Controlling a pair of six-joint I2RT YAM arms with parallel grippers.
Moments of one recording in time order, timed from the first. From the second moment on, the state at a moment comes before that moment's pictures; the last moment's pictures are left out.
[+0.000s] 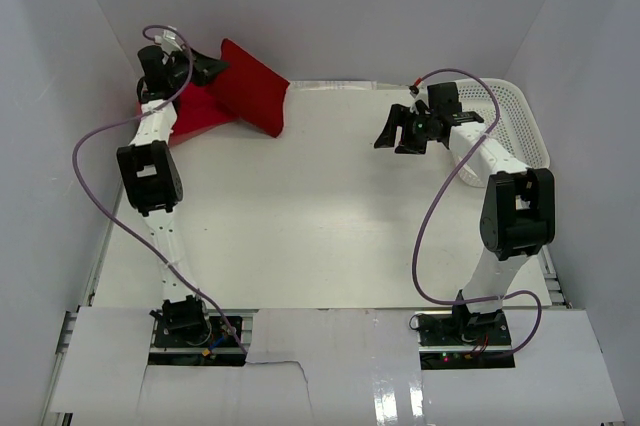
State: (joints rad) left arm 0.17 2.41 2.10 0.19 0.85 -0.90; right arm 0.19 1.80 1.41 -0.45 -0.49 0.31
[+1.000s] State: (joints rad) left arm 0.46 2.31 1.92 0.05 0.62 -0.73; right arm 0.23 1.79 1.40 -0.45 -0.50 0.29
